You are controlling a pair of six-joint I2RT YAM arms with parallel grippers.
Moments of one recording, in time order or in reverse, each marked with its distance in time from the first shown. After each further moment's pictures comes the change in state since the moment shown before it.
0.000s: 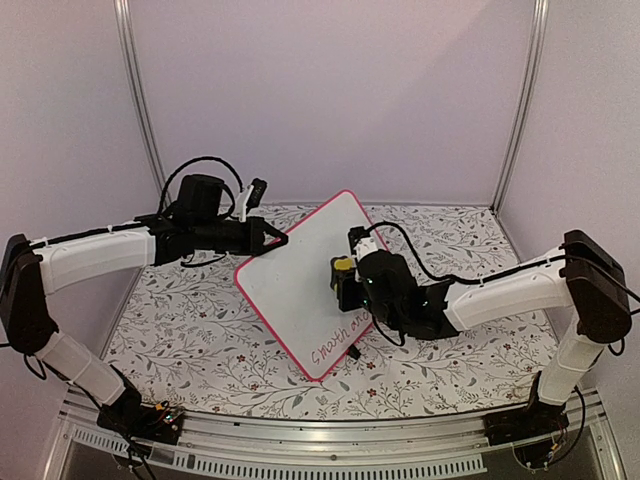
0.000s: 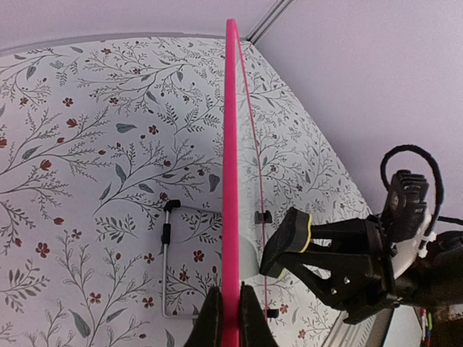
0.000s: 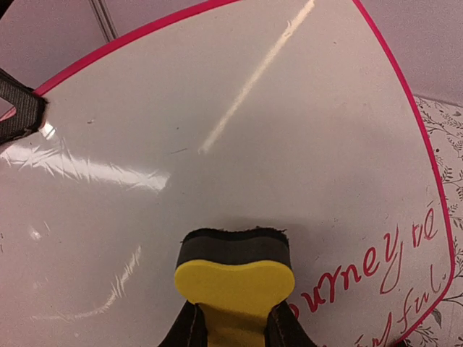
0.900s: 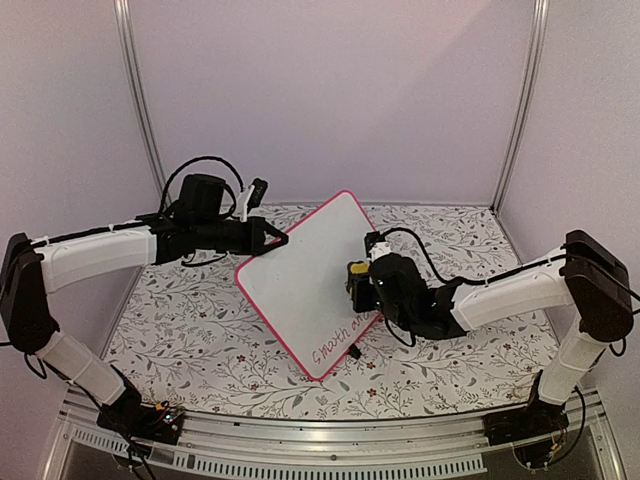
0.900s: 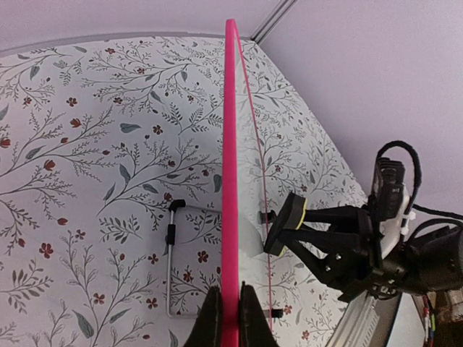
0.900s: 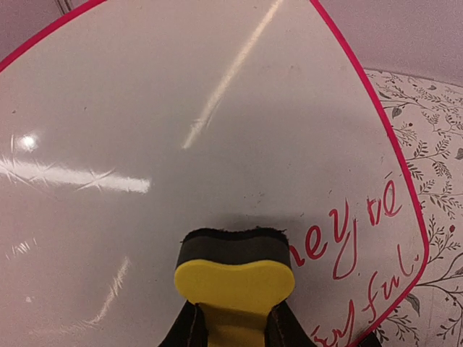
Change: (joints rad) left arm -0.002 0.008 0.009 -0.012 -0.016 0.007; right arm -0.053 -0.020 -0.084 -0.005 0.001 0.047
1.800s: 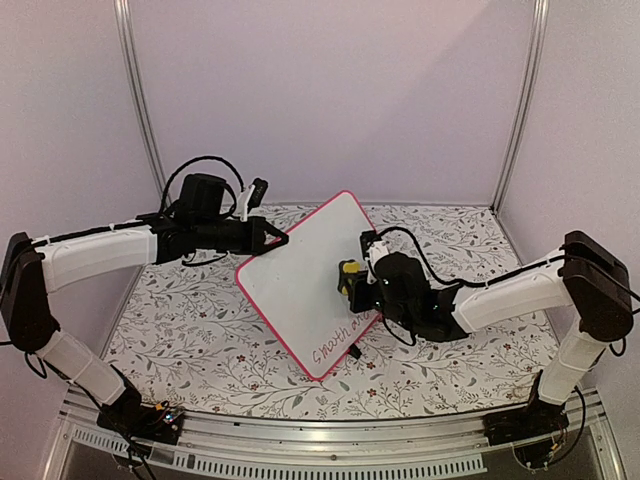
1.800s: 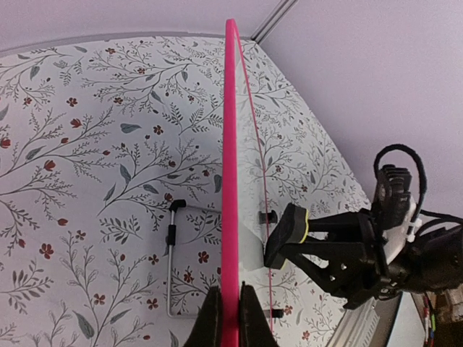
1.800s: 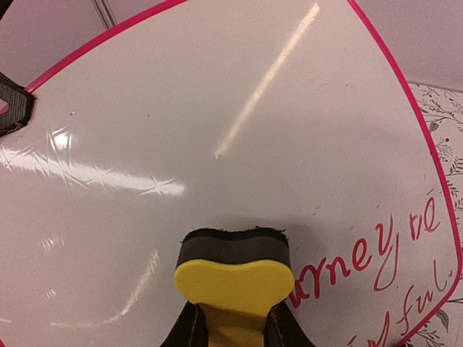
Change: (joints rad) left arm 0.000 0.007 0.006 0.000 0.000 0.000; right arm -0.004 -0.003 -0.049 0.117 -0.105 -0.031
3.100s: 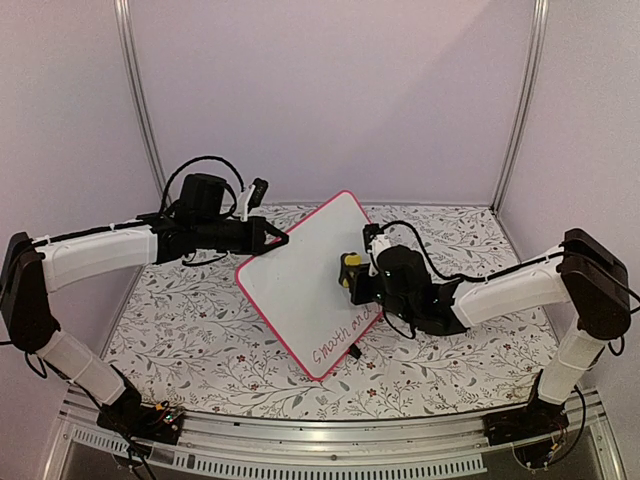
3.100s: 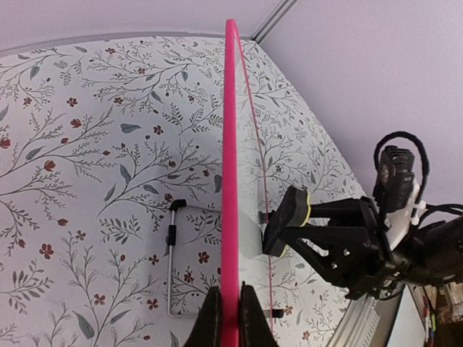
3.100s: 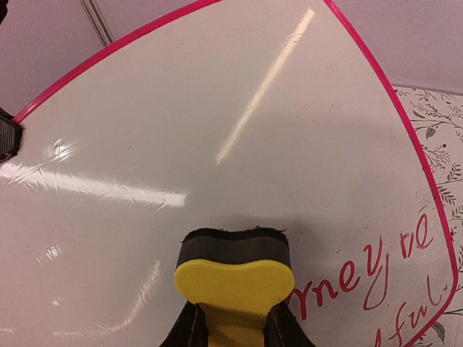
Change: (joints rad) left arm 0.000 0.001 0.002 0.000 0.000 0.001; right arm -0.039 0.012 0.044 0.013 -0.023 -0.004
